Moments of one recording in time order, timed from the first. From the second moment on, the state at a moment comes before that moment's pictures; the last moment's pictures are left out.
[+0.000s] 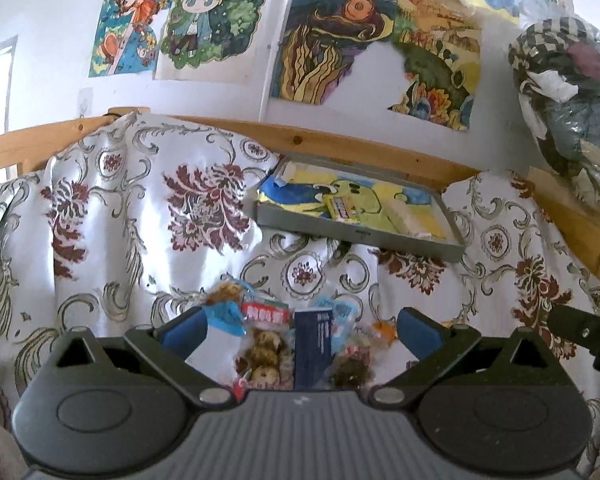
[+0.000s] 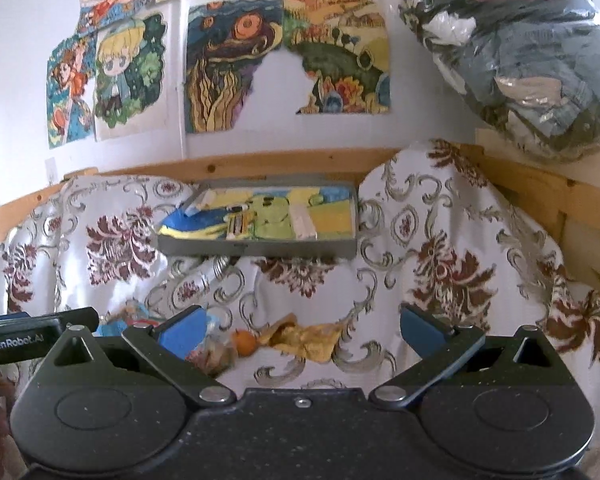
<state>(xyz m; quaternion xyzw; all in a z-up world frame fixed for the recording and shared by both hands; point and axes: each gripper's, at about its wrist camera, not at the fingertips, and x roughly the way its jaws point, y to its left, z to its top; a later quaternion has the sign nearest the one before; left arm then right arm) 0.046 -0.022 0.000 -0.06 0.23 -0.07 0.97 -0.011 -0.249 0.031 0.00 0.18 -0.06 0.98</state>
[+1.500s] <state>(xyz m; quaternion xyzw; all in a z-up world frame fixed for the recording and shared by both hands) 0.141 -0.048 -0.046 0.01 0.42 -0.19 0.89 0.091 -0.276 0.000 -0.01 0.37 0.02 0.93</state>
